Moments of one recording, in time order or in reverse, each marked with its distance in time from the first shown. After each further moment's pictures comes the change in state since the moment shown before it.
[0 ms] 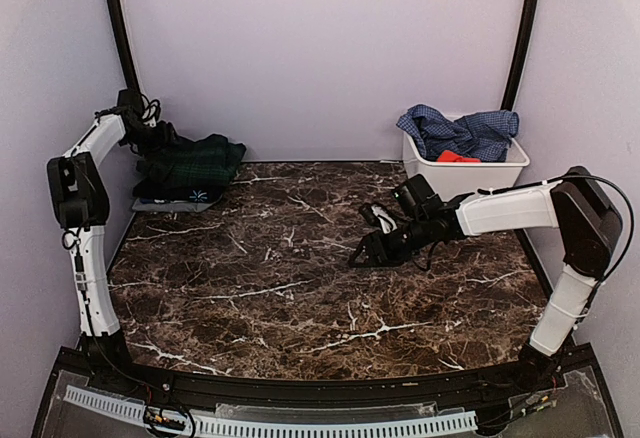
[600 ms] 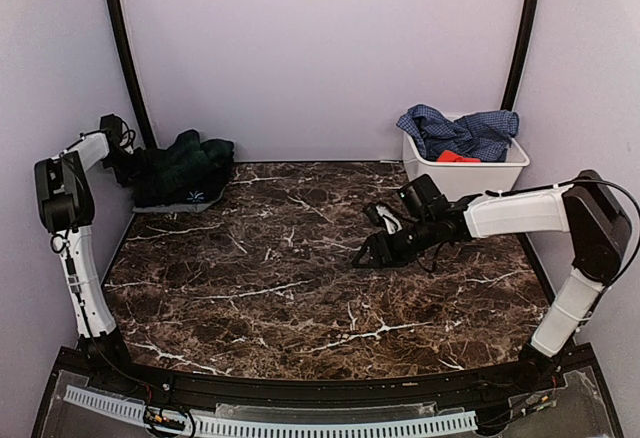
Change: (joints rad) left arm 0.126 -0.010 -0.266 0.072 -0.140 -0.091; right arm 0.000 -0.048 -0.040 -0.004 0.004 -0.001
